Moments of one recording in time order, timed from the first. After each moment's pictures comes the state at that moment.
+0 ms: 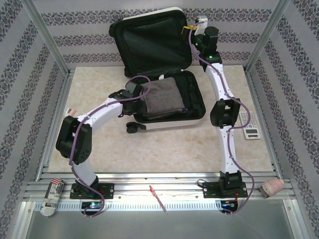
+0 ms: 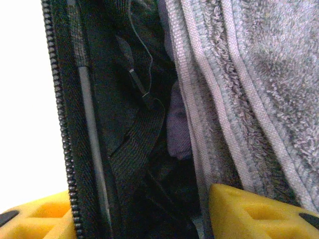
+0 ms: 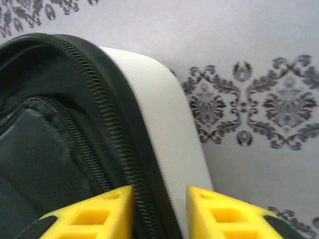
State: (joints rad) left arm -0.44 1.77 1.33 -0.62 -0.07 -0.52; right arm 0.12 2.59 2.70 -0.06 -0.34 0.21
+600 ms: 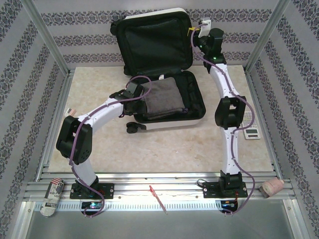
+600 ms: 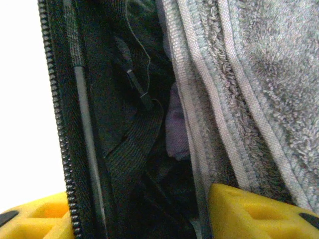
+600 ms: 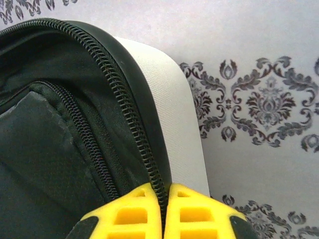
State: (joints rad) left arm -0.45 1.77 1.34 -0.62 -0.09 -0.53; right arm 0.07 2.45 2.42 0.08 -0.41 0.17
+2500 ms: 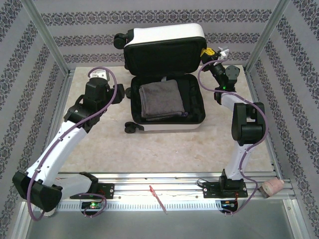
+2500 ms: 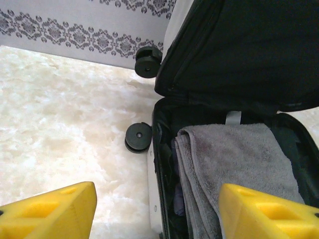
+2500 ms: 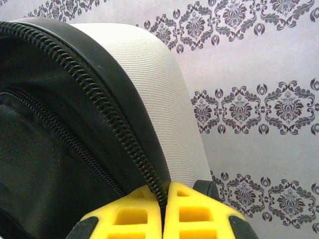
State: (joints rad) left arm -0.38 1.15 1.23 -0.56 -0.27 -0.42; right arm -0.02 1.96 1.28 1.08 -0.52 0.32
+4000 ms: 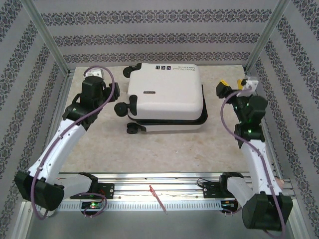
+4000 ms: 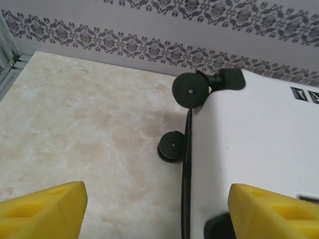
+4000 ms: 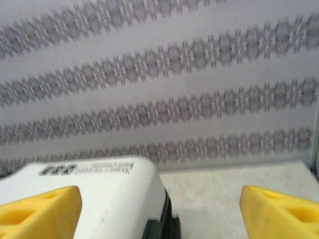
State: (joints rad) left arm -0.28 1.21 1.25 -0.55 -0.28 -0.37; right arm -0.10 0.98 0.79 0.18 -0.26 0.24
